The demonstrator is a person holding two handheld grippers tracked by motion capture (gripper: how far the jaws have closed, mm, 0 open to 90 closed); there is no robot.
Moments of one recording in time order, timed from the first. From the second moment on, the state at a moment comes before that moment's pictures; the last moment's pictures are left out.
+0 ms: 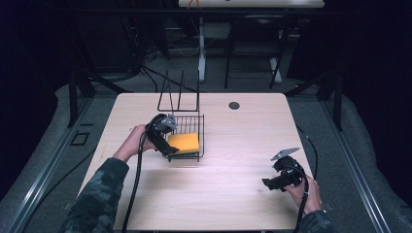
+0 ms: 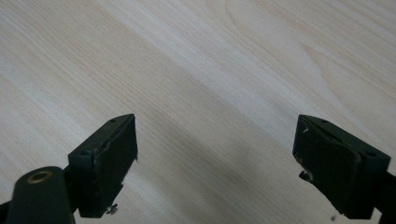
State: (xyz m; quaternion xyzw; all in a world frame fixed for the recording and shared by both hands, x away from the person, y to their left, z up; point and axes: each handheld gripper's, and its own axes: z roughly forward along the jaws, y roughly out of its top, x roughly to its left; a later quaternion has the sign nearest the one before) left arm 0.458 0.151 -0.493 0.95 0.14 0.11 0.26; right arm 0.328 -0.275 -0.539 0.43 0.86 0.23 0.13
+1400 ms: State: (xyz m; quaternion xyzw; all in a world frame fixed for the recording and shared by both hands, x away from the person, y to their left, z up) left arm 0.360 0.220 -0.504 0.88 0.32 0.14 0.31; right arm 0.328 -0.269 -0.541 0.42 0.87 0.22 0.13
